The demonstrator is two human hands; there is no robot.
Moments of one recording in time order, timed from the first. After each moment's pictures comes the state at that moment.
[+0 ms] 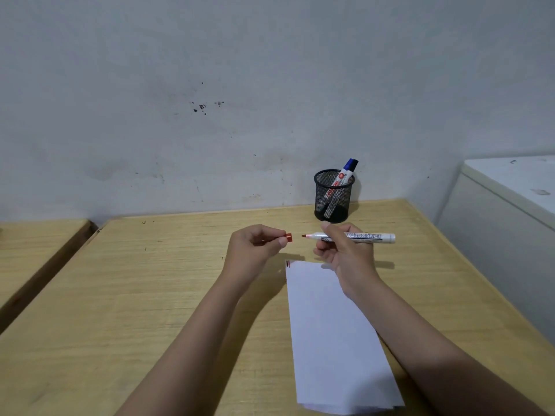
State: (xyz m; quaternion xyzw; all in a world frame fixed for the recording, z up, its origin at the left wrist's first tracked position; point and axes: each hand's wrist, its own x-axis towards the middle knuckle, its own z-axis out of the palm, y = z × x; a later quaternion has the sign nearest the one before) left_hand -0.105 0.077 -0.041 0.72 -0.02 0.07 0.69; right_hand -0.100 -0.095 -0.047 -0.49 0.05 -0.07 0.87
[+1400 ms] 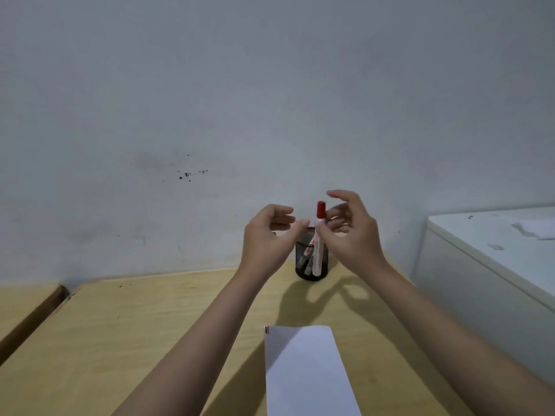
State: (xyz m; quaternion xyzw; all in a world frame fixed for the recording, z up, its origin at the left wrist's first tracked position) left_hand -0.052 0.011 0.055 0.75 -0.13 0.25 0.60; right_hand -0.055 -0.148 0.051 -0.74 -0.19 -0.38 0.52
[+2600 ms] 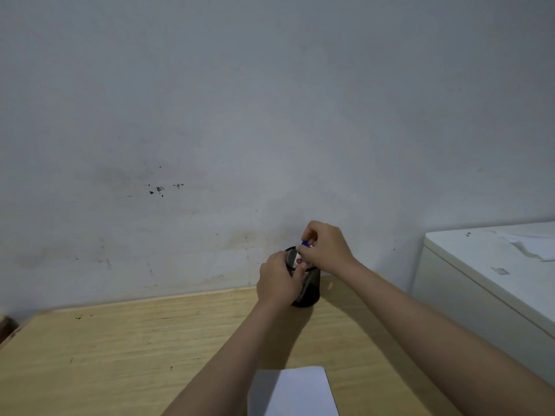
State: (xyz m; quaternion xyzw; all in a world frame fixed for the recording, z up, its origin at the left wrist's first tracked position) left_hand 0.038 -0.034 -0.021 0.89 -0.04 0.17 0.42; right_hand 0.054 -0.153 0.033 -0.91 -0.08 -0.22 0.34
